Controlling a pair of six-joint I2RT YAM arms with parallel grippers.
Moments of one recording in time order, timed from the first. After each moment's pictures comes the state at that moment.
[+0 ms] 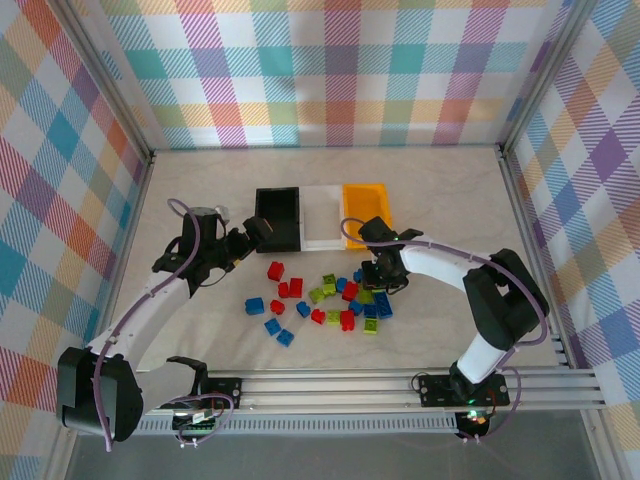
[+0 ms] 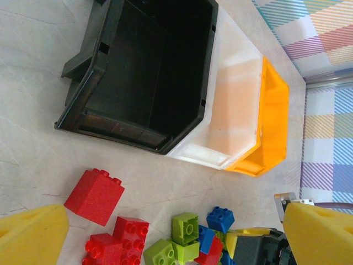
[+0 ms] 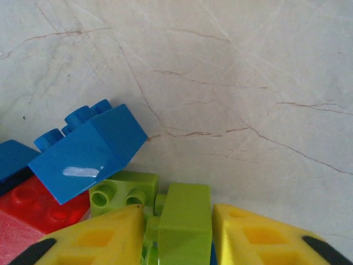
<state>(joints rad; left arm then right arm) -0.23 1.13 0.76 -0.32 0.32 -0.85 0.62 1.66 0.99 -0.68 -0.01 0.49</state>
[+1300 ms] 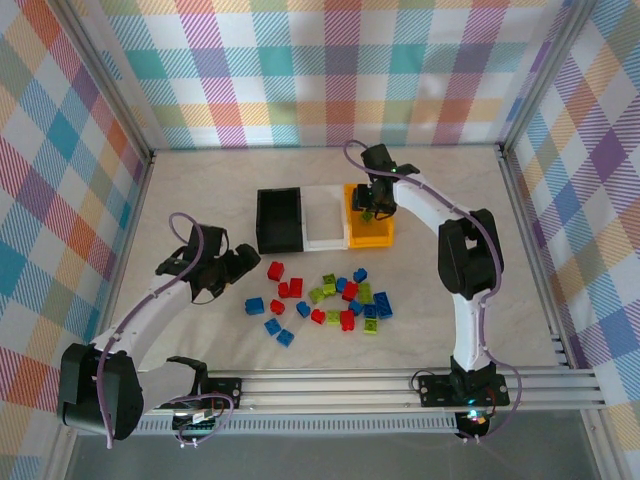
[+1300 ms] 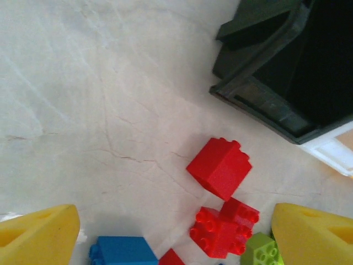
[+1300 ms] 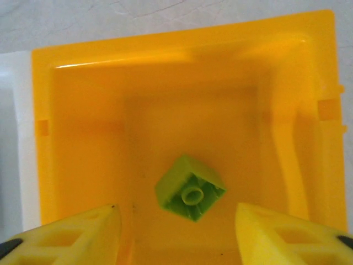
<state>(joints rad) -0.23 1.14 0.70 -0.56 0.12 -0.84 0.42 2.08 1.71 -0.71 0.02 0.41</state>
